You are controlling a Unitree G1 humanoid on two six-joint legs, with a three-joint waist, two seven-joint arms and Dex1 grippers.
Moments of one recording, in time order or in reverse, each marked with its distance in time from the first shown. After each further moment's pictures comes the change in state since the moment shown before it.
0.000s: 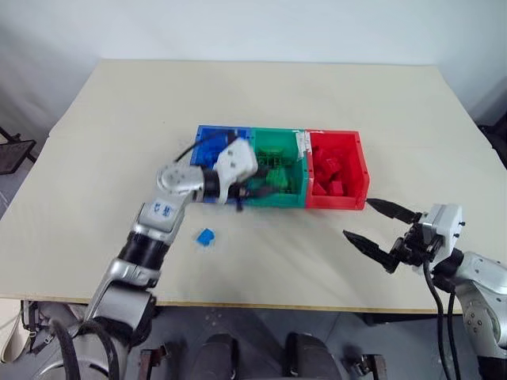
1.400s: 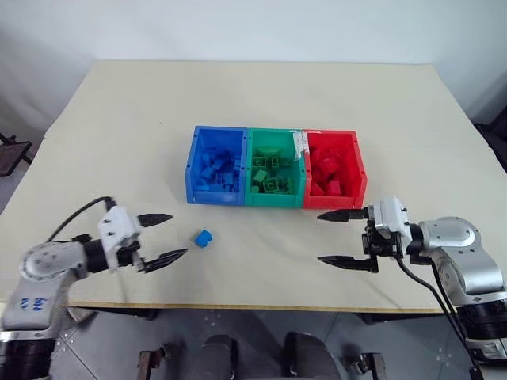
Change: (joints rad) left arm 0.825 0.388 0.334 -0.587 -0.234 0.184 -0.078; right arm -0.288 -0.138 0.287 0.230 -0.108 -0.032 0.418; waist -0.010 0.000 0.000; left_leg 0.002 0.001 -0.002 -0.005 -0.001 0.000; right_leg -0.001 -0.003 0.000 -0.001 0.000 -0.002
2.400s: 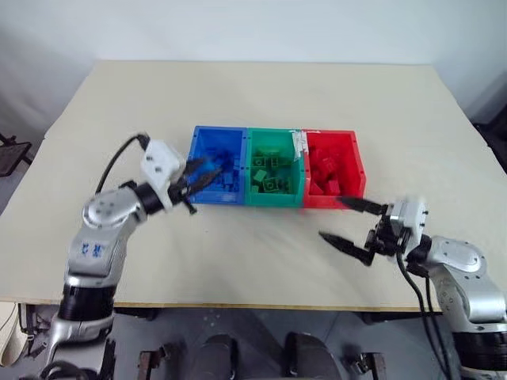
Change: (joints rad) left arm -0.480 -0.183 -0.089 0.111 0.074 0.041 0.263; right arm 0.085 0.202 -0.163 -0.151 0.056 0.022 -0.400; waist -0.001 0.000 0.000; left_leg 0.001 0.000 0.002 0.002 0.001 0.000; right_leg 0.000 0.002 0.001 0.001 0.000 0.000
